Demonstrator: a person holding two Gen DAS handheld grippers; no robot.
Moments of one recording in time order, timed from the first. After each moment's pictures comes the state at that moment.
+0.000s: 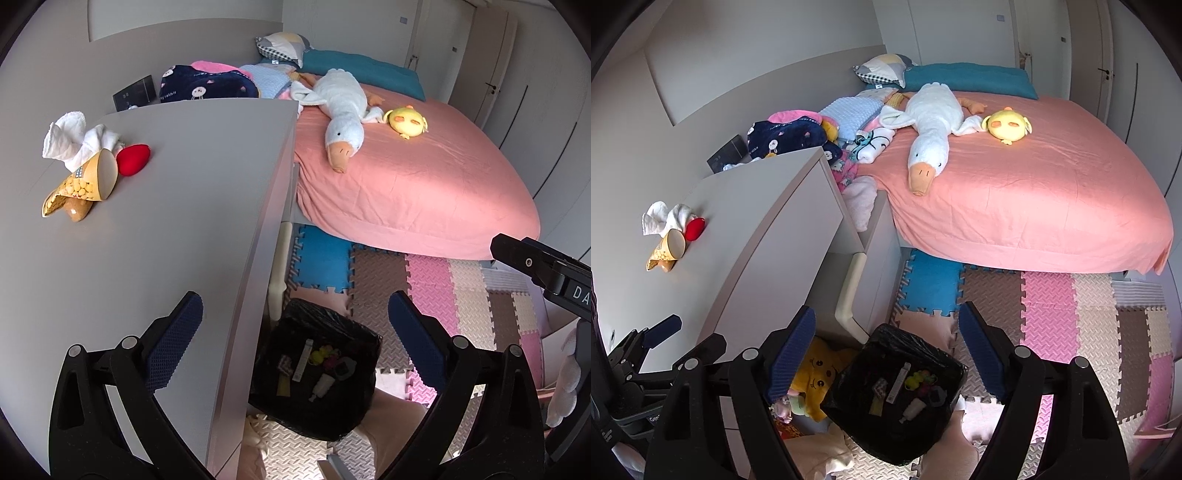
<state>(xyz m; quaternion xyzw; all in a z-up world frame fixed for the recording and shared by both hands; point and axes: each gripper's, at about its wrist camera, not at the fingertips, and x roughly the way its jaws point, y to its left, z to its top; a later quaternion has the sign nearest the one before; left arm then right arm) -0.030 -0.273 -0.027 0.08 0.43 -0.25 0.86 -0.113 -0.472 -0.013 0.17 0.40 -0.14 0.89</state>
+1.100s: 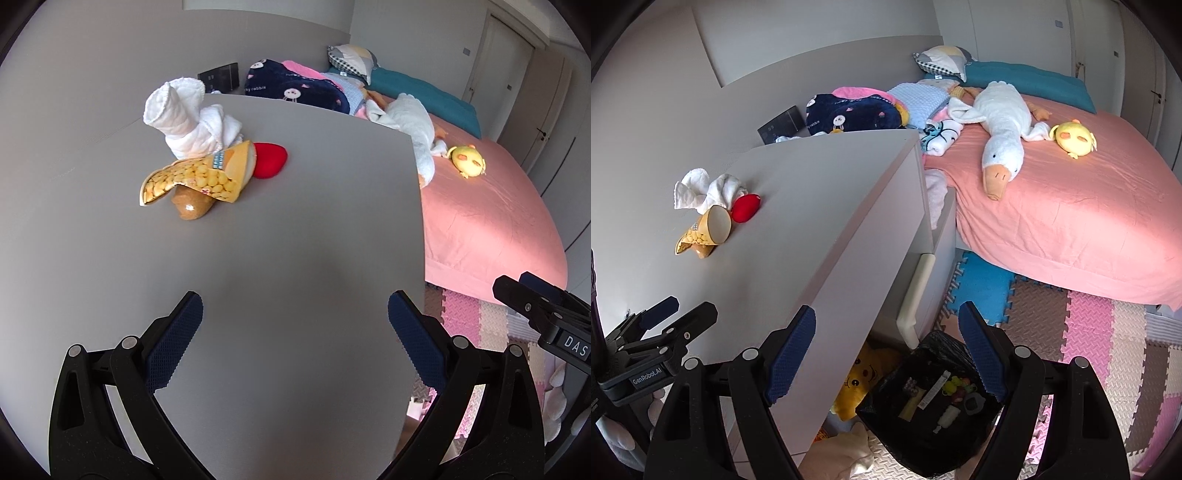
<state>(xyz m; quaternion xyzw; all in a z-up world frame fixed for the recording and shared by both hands) 0.037 -0.168 -0.020 0.02 0.43 -0.15 0.89 -0.019 -0.385 -0.022 0.14 0.42 -0.05 0.90</state>
